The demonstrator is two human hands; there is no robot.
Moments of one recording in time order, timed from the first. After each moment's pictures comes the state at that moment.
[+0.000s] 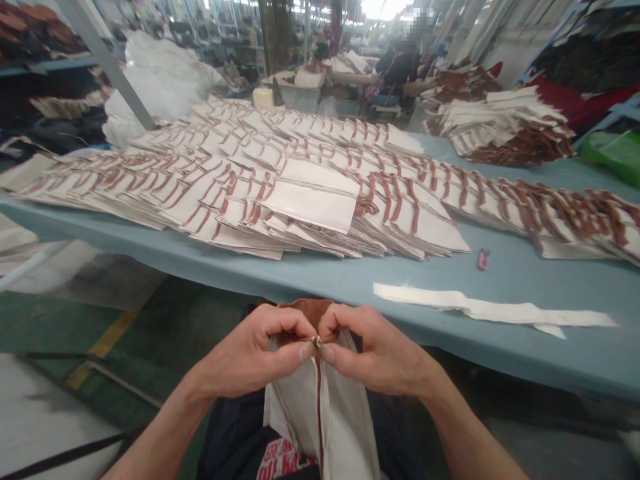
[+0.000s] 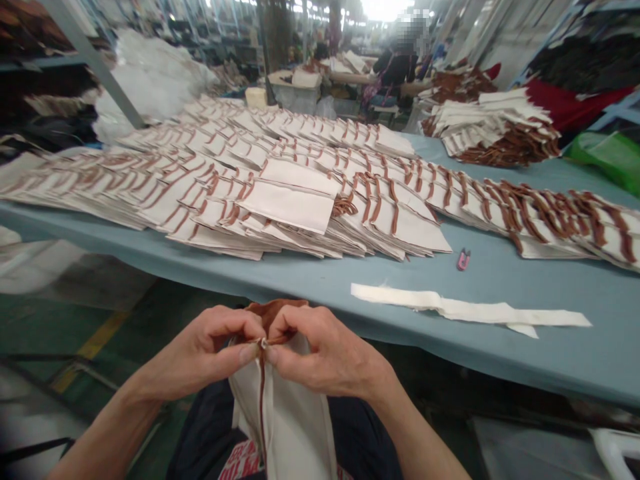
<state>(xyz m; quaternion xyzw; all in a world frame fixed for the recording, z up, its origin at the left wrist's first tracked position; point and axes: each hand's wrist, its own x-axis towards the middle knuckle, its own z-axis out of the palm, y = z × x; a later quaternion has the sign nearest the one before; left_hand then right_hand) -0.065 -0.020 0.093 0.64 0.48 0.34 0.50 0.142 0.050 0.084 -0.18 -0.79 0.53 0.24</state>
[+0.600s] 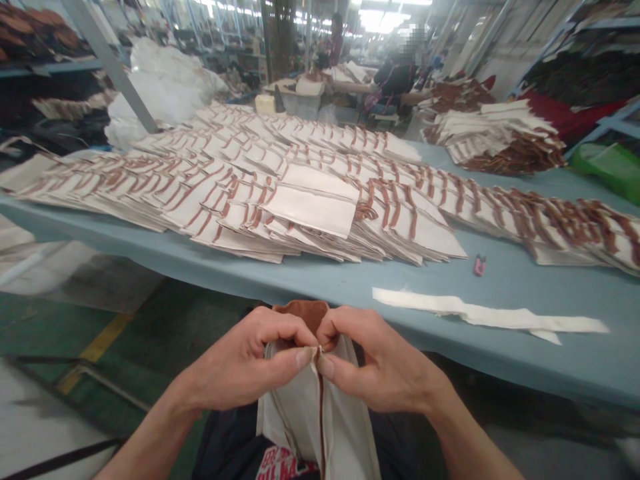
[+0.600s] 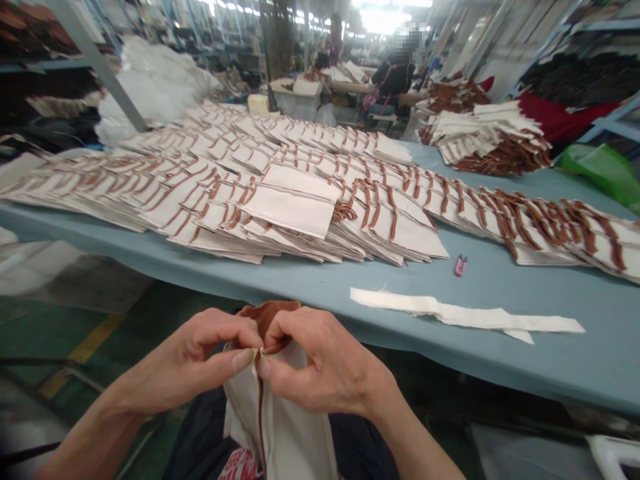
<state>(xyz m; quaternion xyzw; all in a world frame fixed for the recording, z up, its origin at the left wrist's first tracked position) -0.069 -0.024 0.107 0.68 0.45 0.34 0.48 0.137 0.043 0.098 -0.19 -0.82 0.47 0.27</state>
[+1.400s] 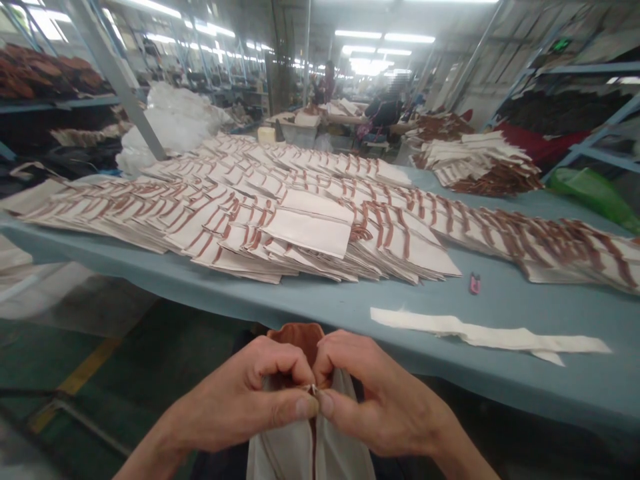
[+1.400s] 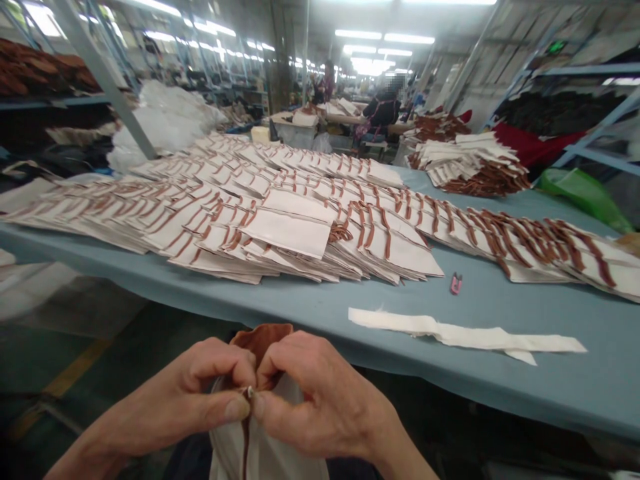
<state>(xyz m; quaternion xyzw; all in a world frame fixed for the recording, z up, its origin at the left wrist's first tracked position) -0.066 -0.027 0.104 0.61 0.42 0.34 0.58 0.138 0.037 0.100 -0.16 -0.82 0.47 0.27</state>
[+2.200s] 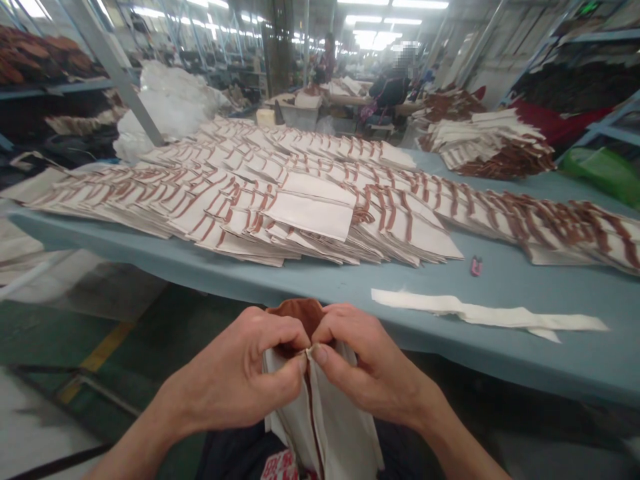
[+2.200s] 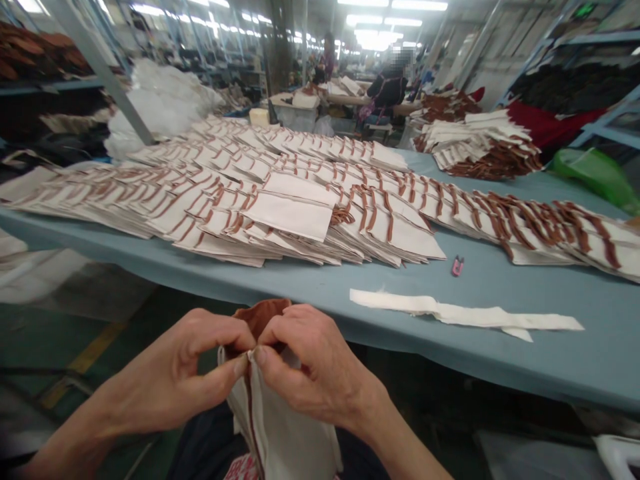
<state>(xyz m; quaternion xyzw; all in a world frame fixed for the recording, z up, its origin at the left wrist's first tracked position) -0.061 -0.040 0.129 0.75 0.54 0.25 0.30 0.135 0.027 0.093 -0.18 -0.85 0.39 0.31</state>
